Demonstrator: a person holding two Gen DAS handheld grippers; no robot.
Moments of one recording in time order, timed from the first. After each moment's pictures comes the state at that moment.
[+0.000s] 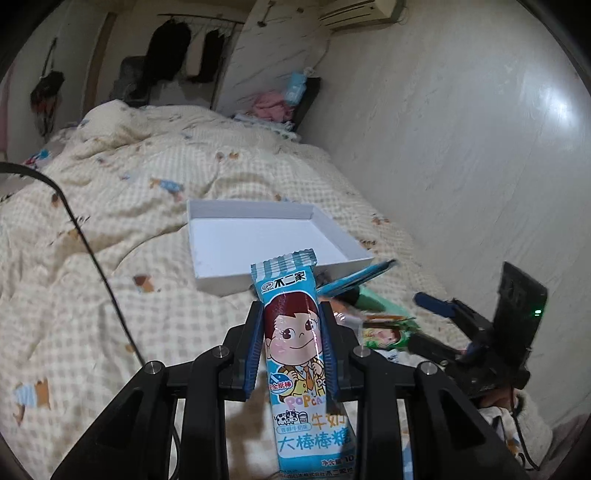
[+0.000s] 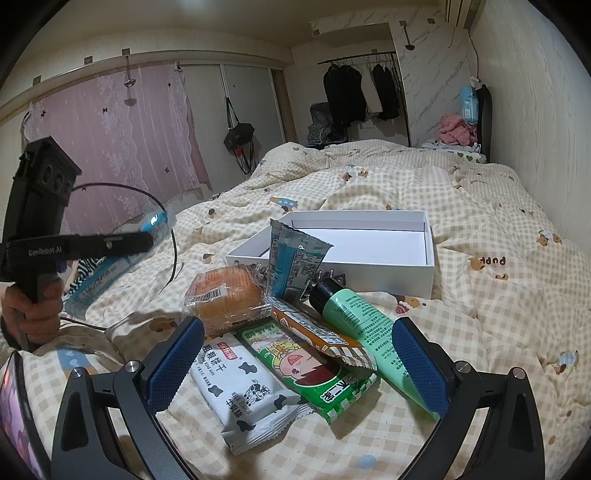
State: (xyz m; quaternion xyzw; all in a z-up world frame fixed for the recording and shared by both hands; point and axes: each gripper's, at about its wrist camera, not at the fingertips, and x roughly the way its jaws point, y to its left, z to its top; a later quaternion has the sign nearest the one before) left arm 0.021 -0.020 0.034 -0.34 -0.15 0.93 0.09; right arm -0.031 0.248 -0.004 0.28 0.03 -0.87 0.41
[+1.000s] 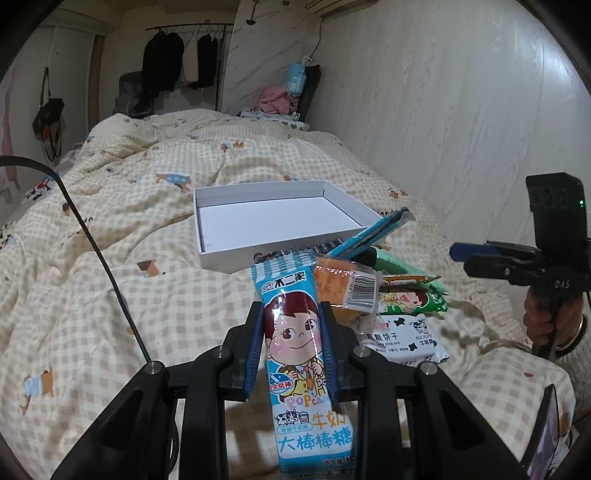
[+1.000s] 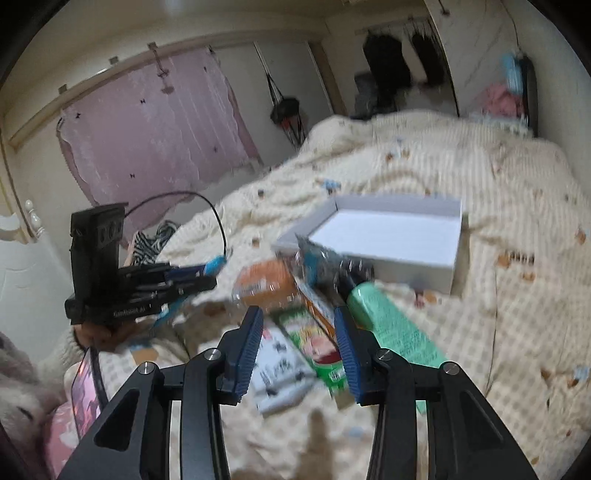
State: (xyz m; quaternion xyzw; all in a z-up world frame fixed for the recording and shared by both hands) left arm 0.033 0.011 0.008 -0.35 -0.08 0.93 0.06; right arm -0.059 0.275 0.026 0.35 0.02 -0.78 0.51
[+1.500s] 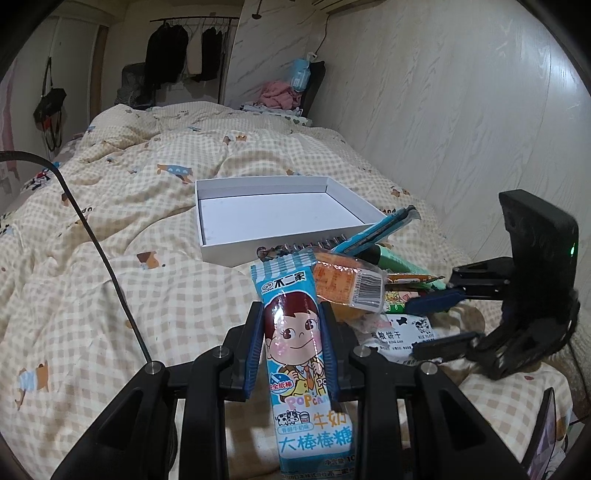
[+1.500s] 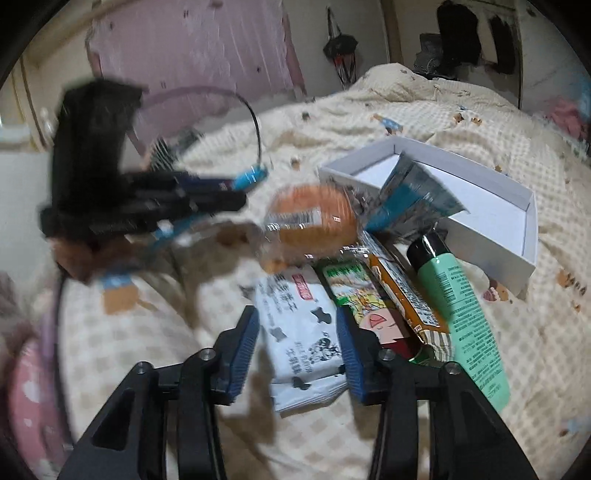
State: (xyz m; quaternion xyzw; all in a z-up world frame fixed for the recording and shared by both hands) left arm 0.031 0.007 0.004 -0.36 -0.09 0.93 0.06; right arm -0.034 0.210 -0.015 0.39 0.19 -0.71 0.55
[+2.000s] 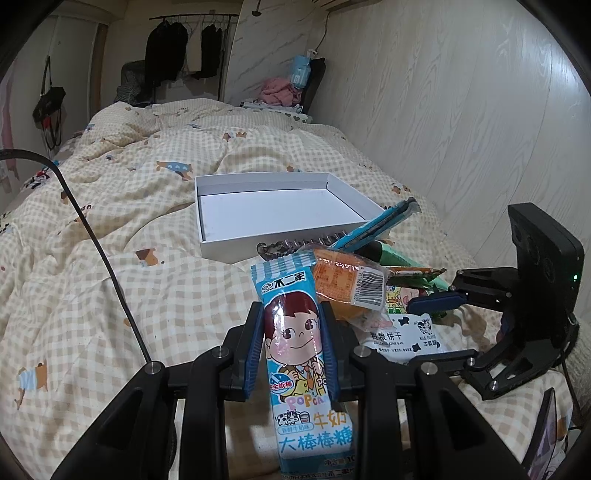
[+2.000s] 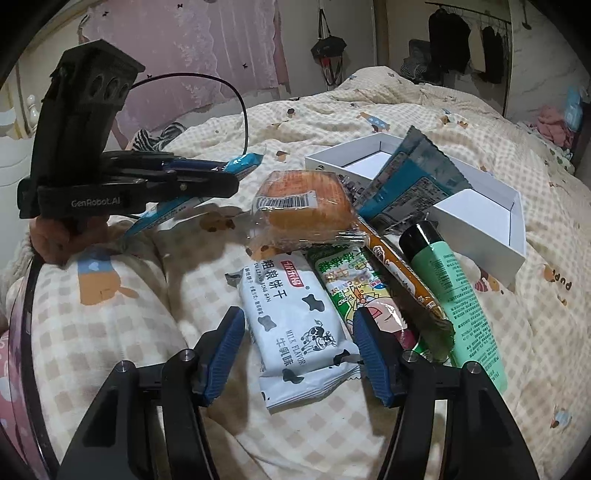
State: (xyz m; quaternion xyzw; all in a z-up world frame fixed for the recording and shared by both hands) left arm 0.031 0.008 0.003 -0.36 -0.09 0.93 0.06; right arm -0.025 0.210 -0.024 0.37 0.20 -0.74 0.52
